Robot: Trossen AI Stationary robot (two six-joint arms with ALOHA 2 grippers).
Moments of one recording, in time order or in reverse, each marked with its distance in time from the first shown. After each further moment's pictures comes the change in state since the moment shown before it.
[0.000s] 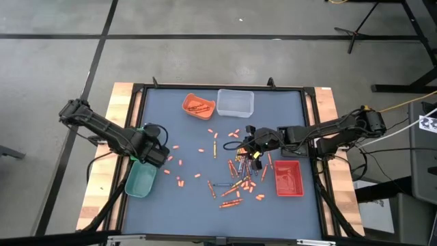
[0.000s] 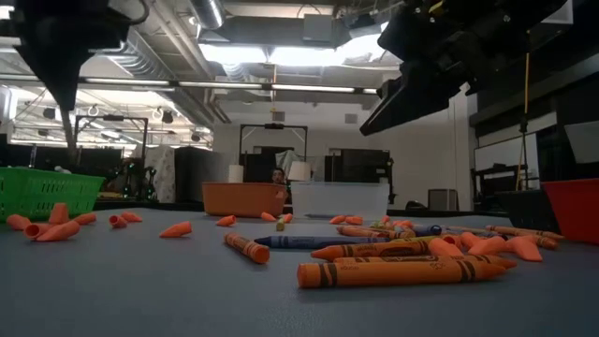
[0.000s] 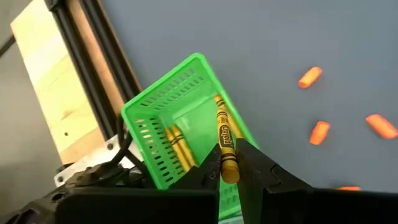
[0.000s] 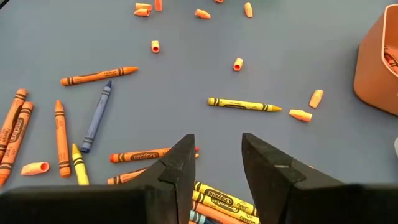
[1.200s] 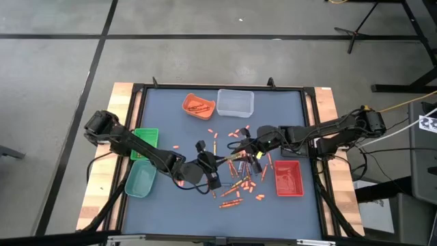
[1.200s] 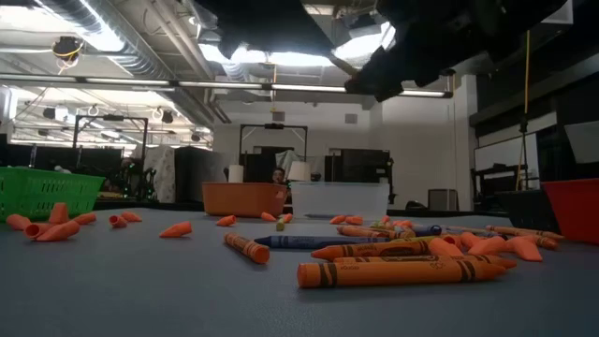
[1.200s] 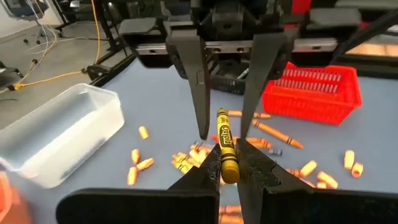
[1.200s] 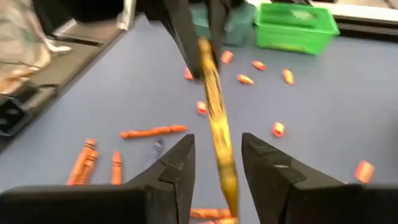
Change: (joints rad) left arm 0.000 0.409 0.034 1.709 -0.397 1.198; right arm -0.001 0.000 0.000 0.183 -0.176 0.004
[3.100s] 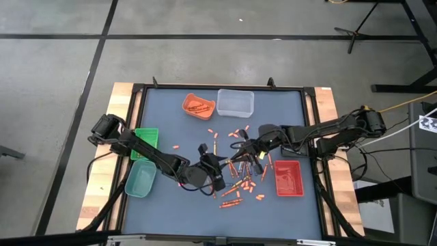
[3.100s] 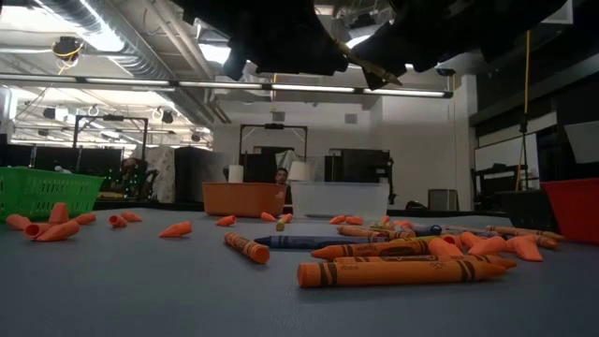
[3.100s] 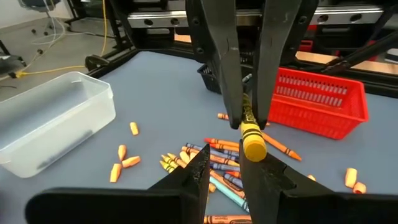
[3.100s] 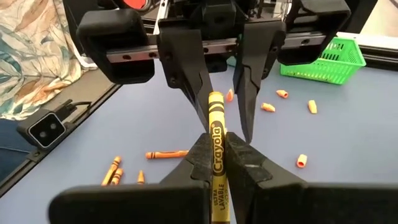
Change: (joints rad) left arm -0.002 0.110 0.001 0.156 -0.042 -0.057; right arm 0.001 -0.001 -0.001 0.095 -0.133 -0.004
